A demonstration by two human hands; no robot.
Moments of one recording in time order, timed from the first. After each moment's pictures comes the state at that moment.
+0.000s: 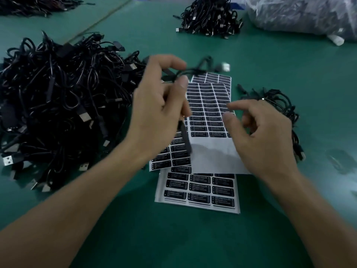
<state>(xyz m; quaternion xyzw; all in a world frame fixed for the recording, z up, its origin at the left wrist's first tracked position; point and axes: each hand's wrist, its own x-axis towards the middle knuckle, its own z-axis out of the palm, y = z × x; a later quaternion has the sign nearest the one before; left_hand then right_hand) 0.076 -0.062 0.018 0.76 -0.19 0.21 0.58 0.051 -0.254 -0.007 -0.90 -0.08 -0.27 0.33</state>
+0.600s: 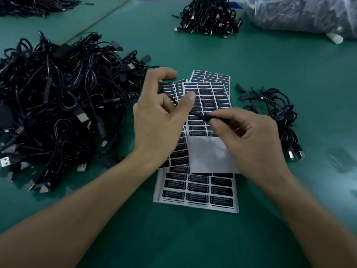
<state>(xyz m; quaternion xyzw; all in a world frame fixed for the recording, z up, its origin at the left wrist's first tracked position) 0.077 -0.073 -0.006 0.78 -0.10 0.26 0.57 0.044 -0.242 -0.006 -0.84 -0.14 -0.18 0.50</state>
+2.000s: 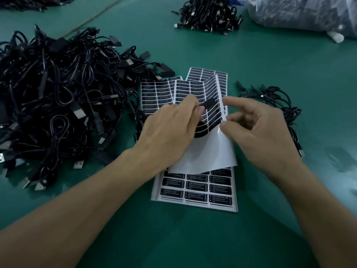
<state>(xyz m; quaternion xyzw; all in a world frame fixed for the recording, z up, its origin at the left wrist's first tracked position) 0.077 -0.076 -0.010 0.91 -0.22 0.14 0.31 0.047 -0.257 0.004 -0.85 -0.04 -0.11 0.51</state>
